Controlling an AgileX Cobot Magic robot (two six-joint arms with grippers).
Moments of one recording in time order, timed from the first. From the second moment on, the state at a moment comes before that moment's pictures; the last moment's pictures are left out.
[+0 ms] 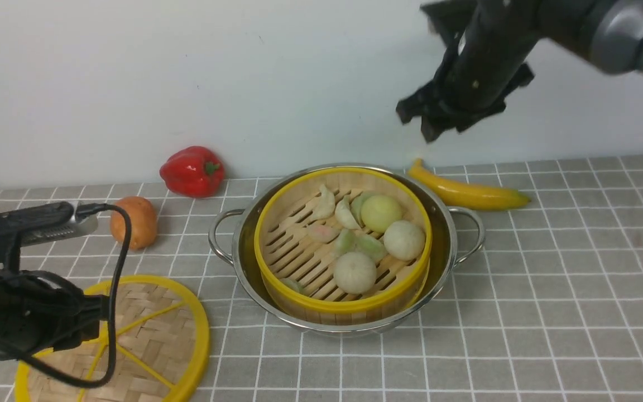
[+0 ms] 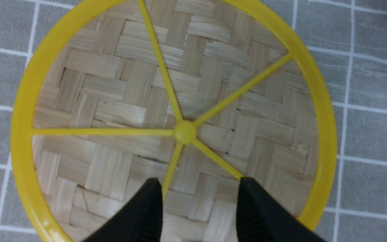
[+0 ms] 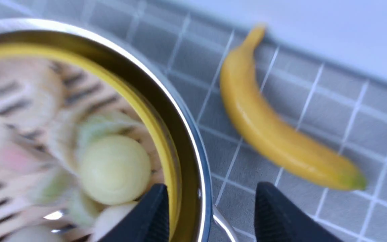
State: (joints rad) right arm 0.42 2.07 -2.11 -0.04 1.23 0.18; left arm 0.12 1.34 -0.70 -0.23 0.57 0.14
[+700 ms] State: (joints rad) right arm 0.42 1.38 -2.11 0.13 1.23 0.12; left arm 0.12 1.51 -0.70 -0.24 0.36 0.14
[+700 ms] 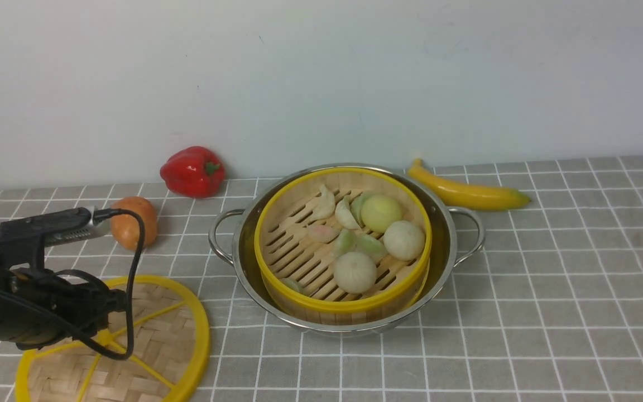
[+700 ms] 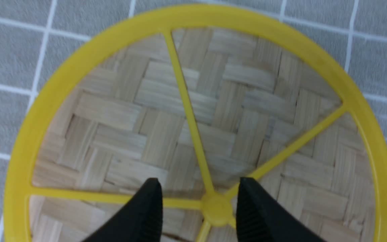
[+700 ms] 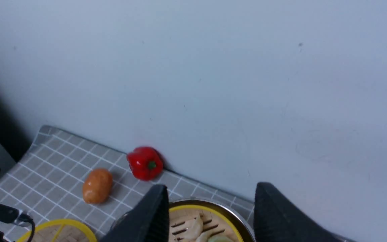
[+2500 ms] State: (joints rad) right arm 0.42 0.97 -1.85 -0.08 1.23 0.12; left arm 0.12 1.51 -1.14 -0.13 0.86 0.12
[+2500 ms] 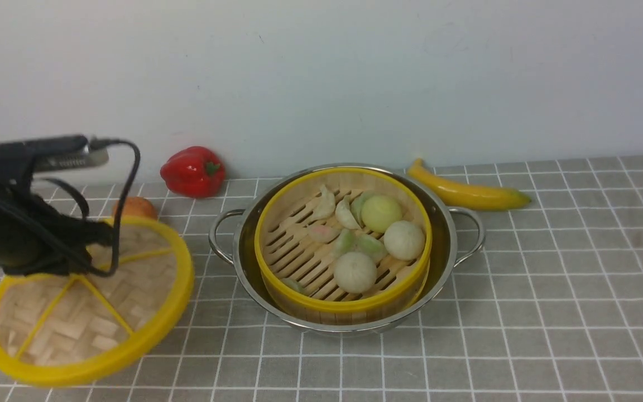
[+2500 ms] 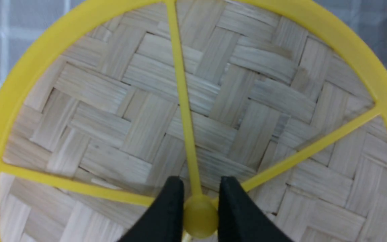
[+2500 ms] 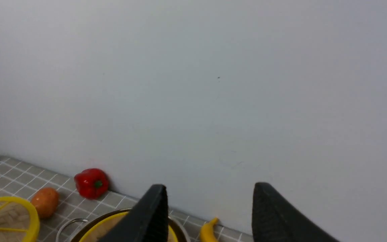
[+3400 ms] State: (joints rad) right arm 0.42 0.89 -1.84 0.03 1.23 0.18; left arm -0.51 1.91 -1.55 0.07 0.70 -0.02
